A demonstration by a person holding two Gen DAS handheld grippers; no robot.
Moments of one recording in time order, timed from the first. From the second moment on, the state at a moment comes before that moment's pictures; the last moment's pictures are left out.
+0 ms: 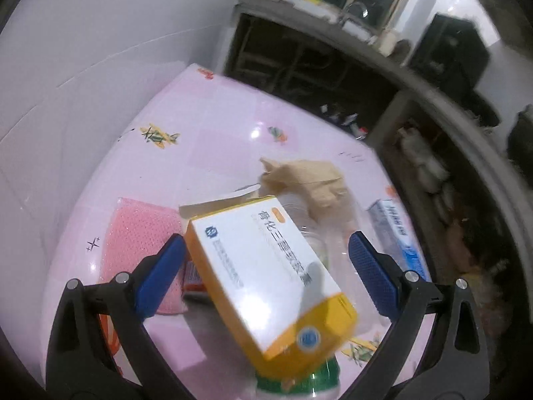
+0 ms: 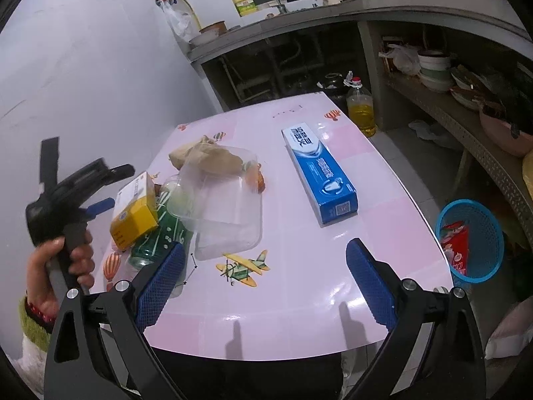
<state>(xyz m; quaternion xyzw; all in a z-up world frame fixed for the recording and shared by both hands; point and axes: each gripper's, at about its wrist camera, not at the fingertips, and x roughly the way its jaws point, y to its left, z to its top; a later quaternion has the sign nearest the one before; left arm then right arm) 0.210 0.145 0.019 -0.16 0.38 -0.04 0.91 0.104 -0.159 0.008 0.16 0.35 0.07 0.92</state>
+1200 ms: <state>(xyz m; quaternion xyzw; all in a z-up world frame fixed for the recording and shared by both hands) 0.172 0.169 -0.013 -0.20 0.41 -0.11 0.88 0.143 -0.169 0.002 0.21 0.36 0.12 0.90</state>
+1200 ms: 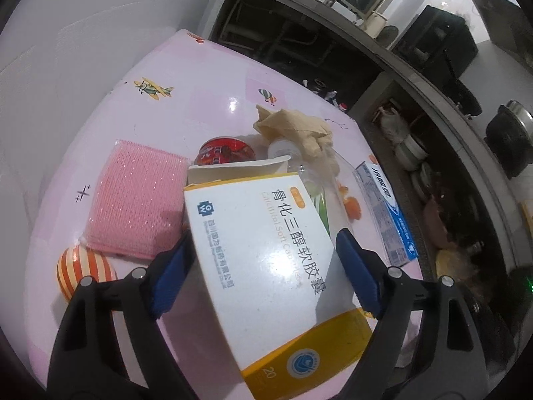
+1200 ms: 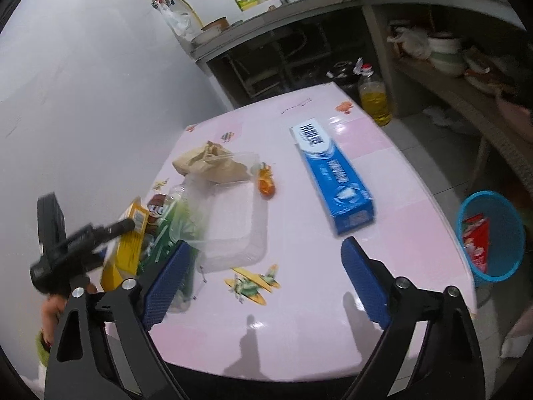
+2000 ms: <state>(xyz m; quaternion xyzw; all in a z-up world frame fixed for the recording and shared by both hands) 0.138 0.196 -0.004 -0.24 0.35 -0.20 0.88 0.261 -0.113 -0.048 0.19 0.47 0.06 0.86</state>
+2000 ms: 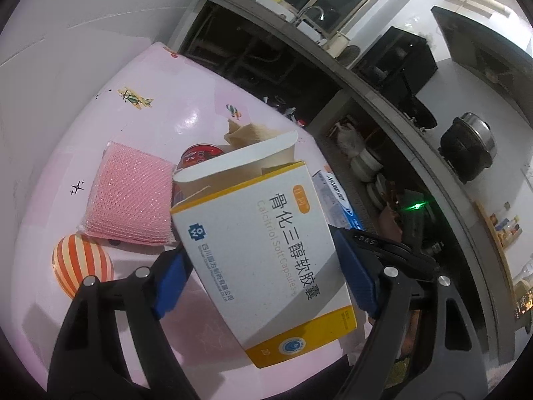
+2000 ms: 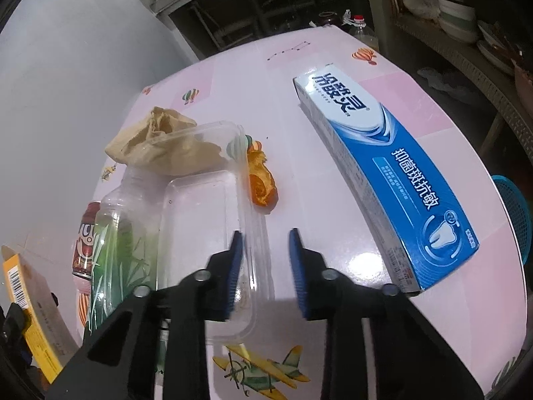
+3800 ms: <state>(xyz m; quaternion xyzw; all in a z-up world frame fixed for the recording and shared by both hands) 0.104 0.028 0.003 -0.16 0.40 -0.41 0.81 0.041 -0.276 -0.010 0.25 0.38 -0.03 0.89</state>
